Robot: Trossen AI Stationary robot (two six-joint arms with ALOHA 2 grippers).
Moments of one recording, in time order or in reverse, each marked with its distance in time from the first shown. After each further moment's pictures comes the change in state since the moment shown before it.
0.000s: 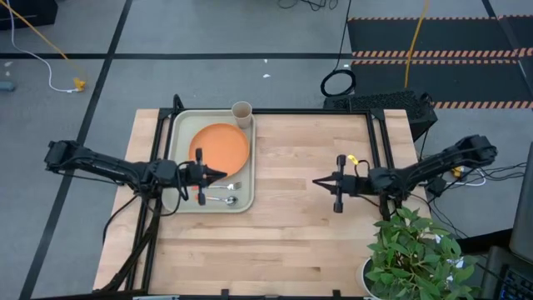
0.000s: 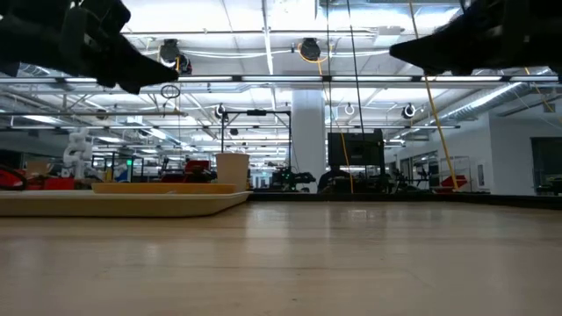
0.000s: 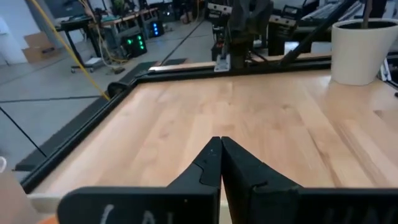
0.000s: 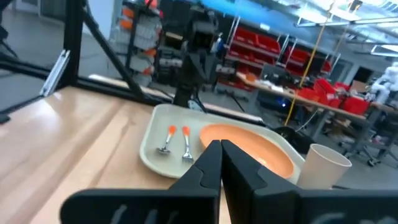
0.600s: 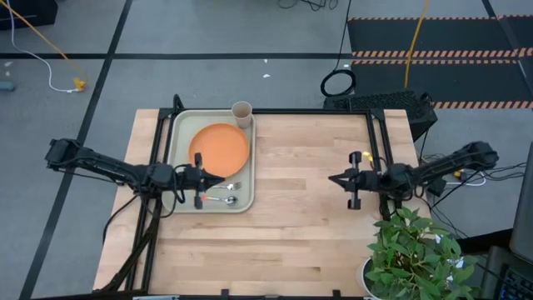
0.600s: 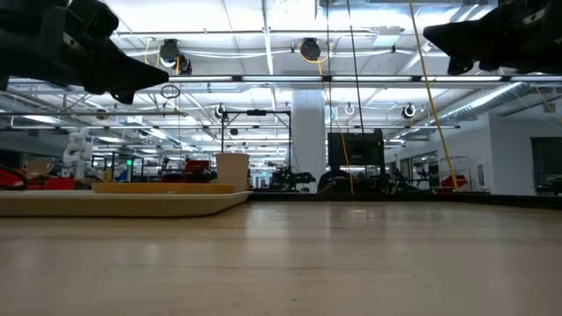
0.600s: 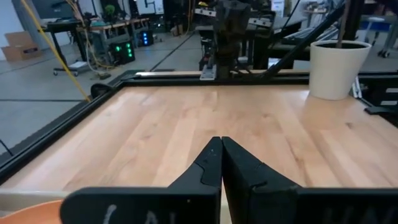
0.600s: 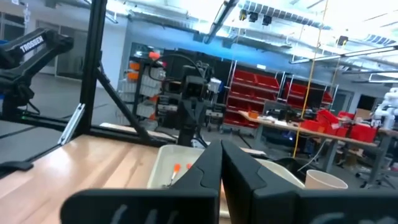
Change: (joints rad) left arm -0.046 -0.015 -0.103 0.142 0.008 -0.073; right arm -0.001 -0.357 -0.144 0.007 -0.070 0.021
